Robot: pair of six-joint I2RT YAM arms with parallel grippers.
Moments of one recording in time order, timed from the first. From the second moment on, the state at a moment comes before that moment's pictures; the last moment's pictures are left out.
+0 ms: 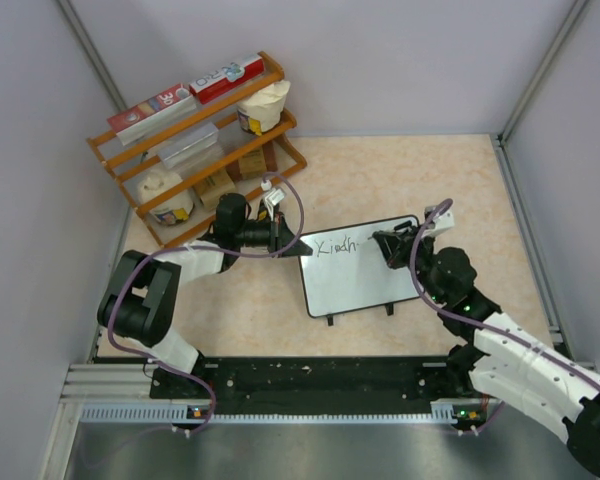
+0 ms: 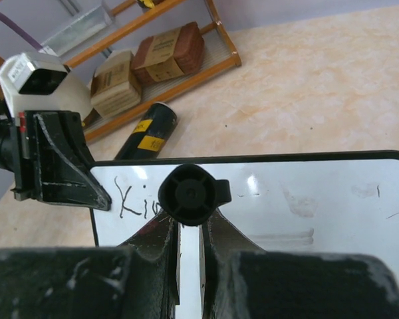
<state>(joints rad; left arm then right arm) -0.35 1.60 0.76 0.44 1.06 -0.44 0.62 0.74 0.40 0.33 0.14 0.43</state>
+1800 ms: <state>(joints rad) -0.34 1.61 0.76 0.44 1.06 -0.44 0.61 0.86 0.43 0.35 0.23 0.46</state>
